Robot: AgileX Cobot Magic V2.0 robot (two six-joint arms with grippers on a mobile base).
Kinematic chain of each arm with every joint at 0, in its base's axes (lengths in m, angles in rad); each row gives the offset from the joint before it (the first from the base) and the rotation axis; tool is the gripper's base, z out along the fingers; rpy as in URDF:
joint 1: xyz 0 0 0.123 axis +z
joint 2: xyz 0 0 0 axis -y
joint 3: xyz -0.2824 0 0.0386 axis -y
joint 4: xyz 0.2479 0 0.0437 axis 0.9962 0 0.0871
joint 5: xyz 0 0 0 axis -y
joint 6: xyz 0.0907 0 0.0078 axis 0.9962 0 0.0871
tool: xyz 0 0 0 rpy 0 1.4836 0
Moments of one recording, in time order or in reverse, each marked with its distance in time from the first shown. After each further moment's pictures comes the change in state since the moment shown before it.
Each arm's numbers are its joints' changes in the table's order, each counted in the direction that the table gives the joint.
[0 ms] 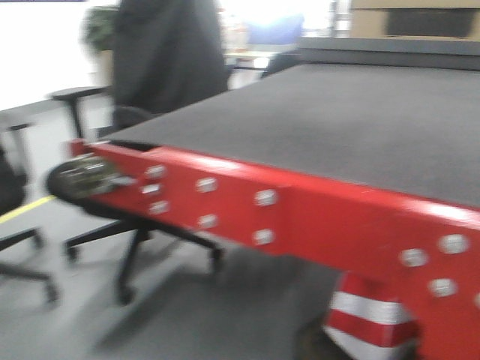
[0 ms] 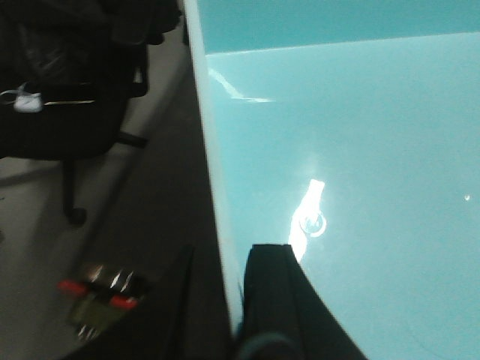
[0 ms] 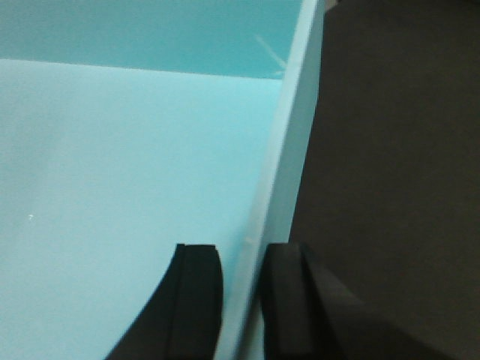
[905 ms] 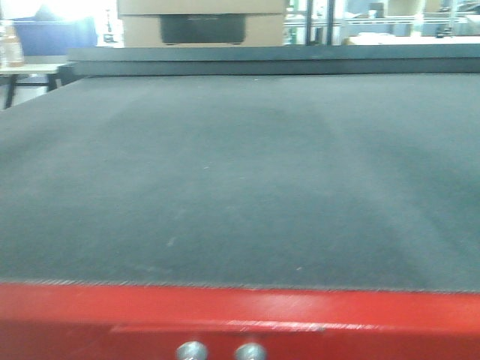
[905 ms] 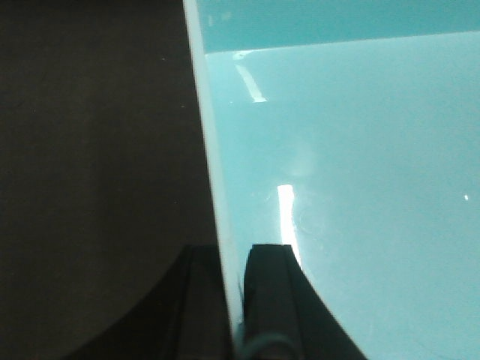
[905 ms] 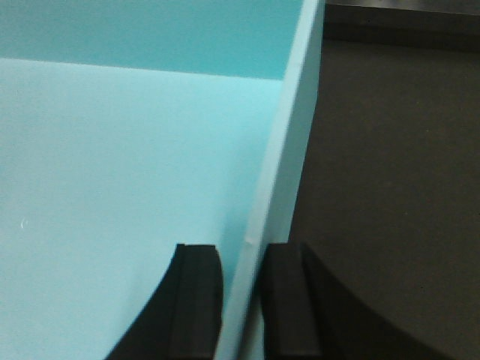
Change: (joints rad) left arm -0.004 -0.002 0.000 0.002 0.002 0.000; right arm 0.000 0.000 0.000 -0.002 0.000 -0.002
